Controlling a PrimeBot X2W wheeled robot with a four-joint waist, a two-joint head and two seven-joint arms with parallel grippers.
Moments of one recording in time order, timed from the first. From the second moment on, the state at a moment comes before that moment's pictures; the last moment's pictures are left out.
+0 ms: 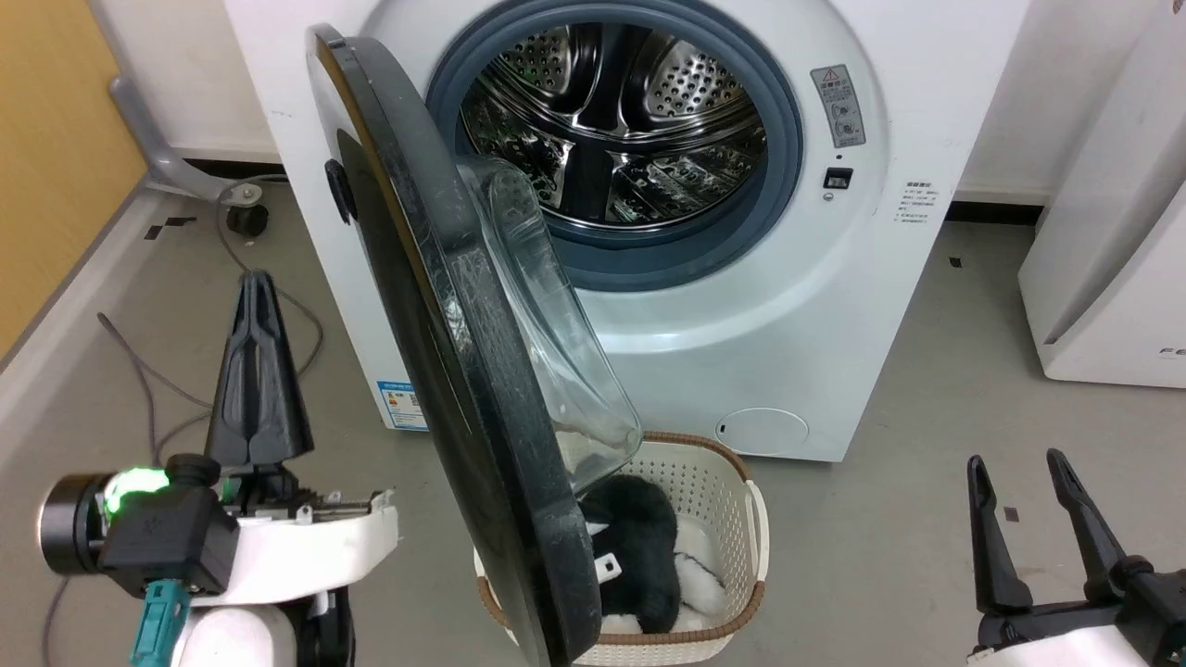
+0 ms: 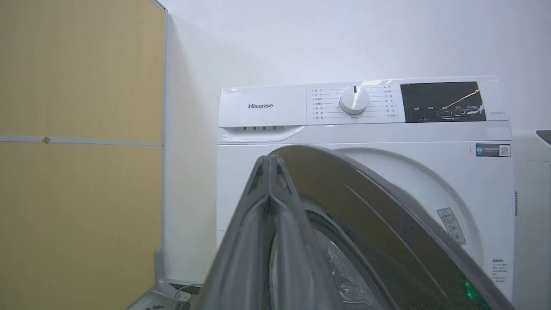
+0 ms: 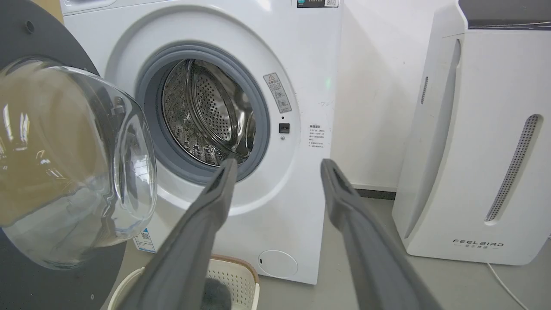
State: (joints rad) left arm -0.12 0.05 0.00 -0.24 -0.03 0.08 -0.26; right arm 0.07 -0.05 -0.10 -0.02 0.07 0.13 -0.26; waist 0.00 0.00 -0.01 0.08
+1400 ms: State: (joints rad) left arm -0.11 0.05 -0.59 -0.32 -0.03 -0.03 -0.26; right arm 0.07 -0.05 -0.07 -0.03 0.07 0.13 -0.26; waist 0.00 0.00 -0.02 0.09
